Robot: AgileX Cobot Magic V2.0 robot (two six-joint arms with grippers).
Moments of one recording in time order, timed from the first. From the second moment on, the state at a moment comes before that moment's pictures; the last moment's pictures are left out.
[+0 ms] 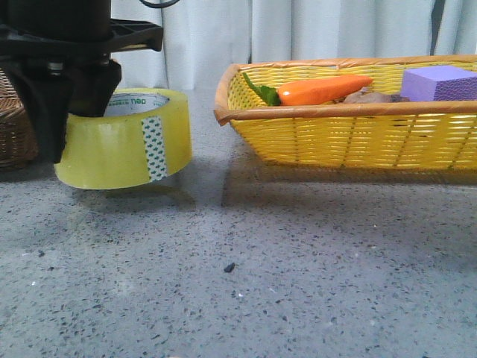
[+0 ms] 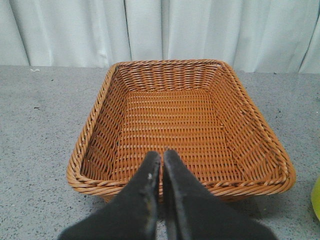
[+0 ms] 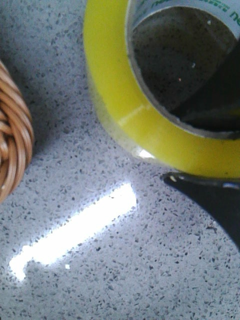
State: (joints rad) left arm 0.00 0.38 -0.46 -0.05 0.36 0.01; right arm 0.88 2.09 -2.06 0.05 1.26 -0.08
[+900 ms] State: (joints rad) left arm -0.02 0.38 -0.49 -0.06 0.37 0.04; right arm 0.88 2.05 -2.07 0.02 1.25 -0.06
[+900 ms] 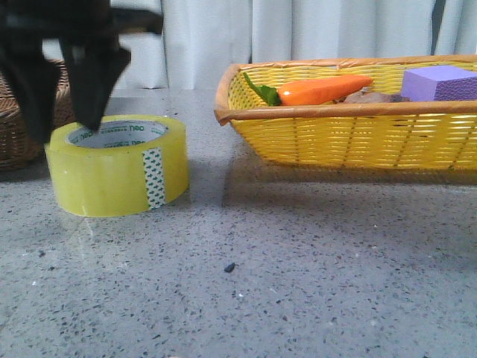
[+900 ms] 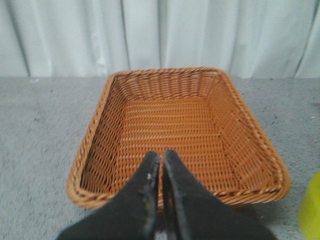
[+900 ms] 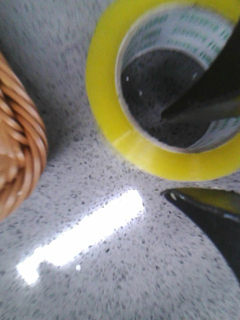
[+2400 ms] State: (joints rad) left arm -0.71 1.19 -0.86 -0.10 0.42 0.12; right arm 0.88 1.03 -1.51 -0.44 1.09 0.22
